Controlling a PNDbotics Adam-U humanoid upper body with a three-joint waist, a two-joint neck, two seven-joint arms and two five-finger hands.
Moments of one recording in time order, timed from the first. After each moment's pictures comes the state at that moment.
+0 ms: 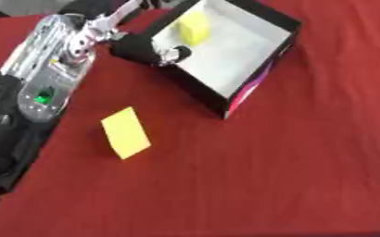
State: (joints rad) left arm -0.90 0.40 -0.49 -1.65 -0.70 0.29 -0.53; right arm -0.61 -1.00 -0.06 -1.45 -0.50 0.17 -0.33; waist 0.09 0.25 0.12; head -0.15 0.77
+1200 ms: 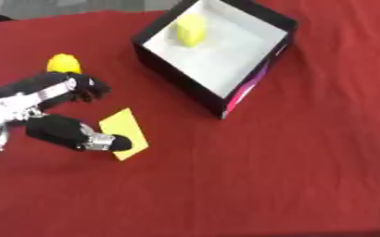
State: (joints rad) left arm -0.71 0.71 -0.62 -1.84 -0.30 0.64 -0.57; right arm -0.57 -1.01 -0.07 -1.45 -0.50 0.17 -0.34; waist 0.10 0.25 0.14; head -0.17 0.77
